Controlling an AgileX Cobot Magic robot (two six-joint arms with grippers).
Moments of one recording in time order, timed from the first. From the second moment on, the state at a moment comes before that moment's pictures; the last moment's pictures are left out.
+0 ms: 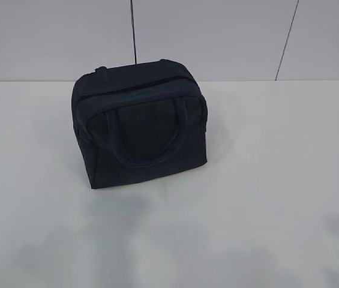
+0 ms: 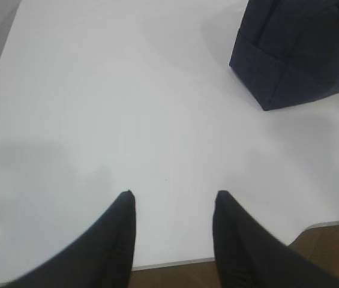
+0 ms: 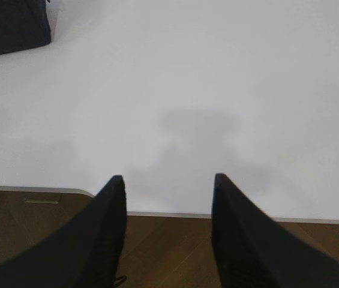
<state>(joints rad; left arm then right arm) -0.28 0.01 -0.53 0.14 1.12 -0.21 0.02 0.02 -0.49 0.03 1.15 -0.06</state>
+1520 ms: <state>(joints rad) -0.09 0.01 -0.53 0.11 1.11 -0.20 0.02 0.02 -0.49 0.03 1.14 -0.06</state>
